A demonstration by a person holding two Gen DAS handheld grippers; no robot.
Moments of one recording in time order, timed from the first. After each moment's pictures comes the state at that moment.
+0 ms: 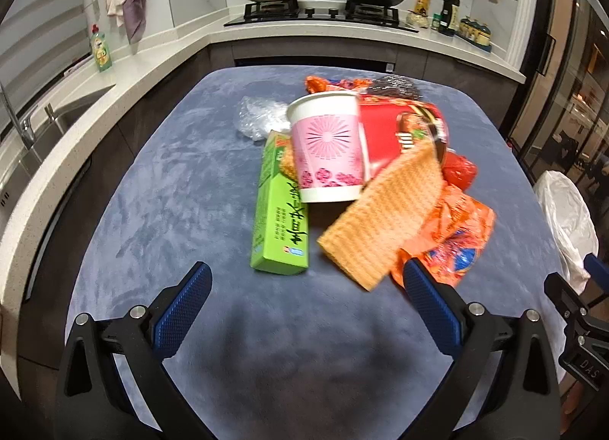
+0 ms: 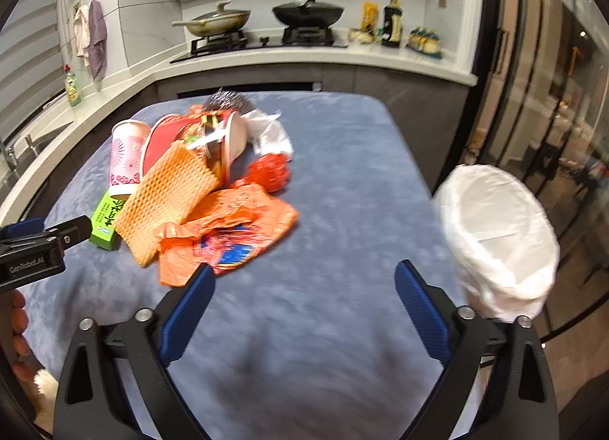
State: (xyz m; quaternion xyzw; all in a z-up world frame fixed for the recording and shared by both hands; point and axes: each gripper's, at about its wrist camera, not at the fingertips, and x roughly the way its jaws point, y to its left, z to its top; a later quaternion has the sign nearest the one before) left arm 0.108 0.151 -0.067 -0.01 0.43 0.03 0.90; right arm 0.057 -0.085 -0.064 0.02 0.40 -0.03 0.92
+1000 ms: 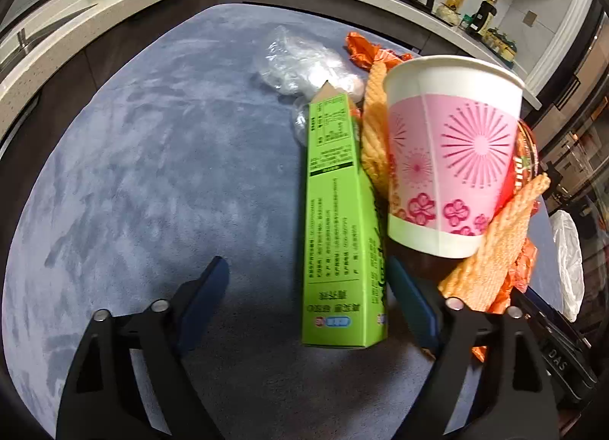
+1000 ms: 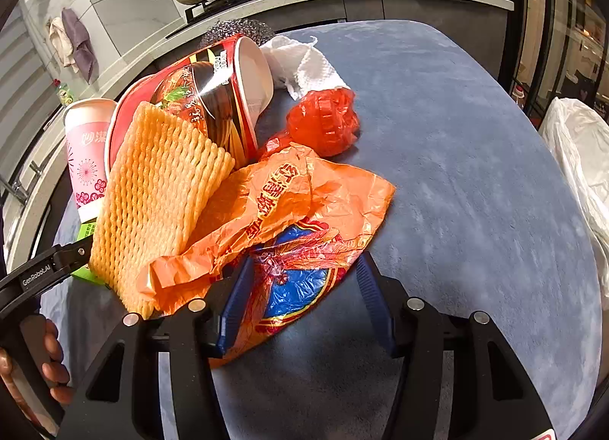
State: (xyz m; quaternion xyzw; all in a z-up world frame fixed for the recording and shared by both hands) left arm 0.181 0.215 -0.133 -0.12 0.48 -0.02 0.87; right arm 0.146 -0.053 -0.143 0.12 0.47 0.01 0.87
